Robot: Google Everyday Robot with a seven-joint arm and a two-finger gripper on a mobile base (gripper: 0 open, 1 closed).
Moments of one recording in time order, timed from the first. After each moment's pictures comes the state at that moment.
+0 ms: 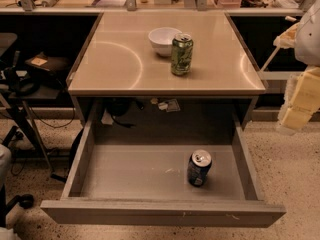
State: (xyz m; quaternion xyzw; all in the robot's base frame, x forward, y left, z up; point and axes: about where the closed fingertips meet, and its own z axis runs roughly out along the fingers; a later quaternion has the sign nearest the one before) arm 0.438 -0.217 0.977 -0.60 0.78 -0.03 0.16
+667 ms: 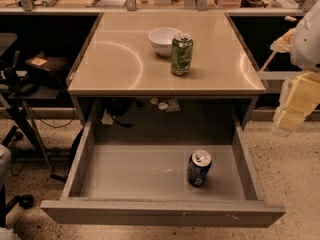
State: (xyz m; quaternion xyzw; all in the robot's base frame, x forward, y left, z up) arm 0.443 -0.215 0.965 -0.60 0.78 -0.02 0.16
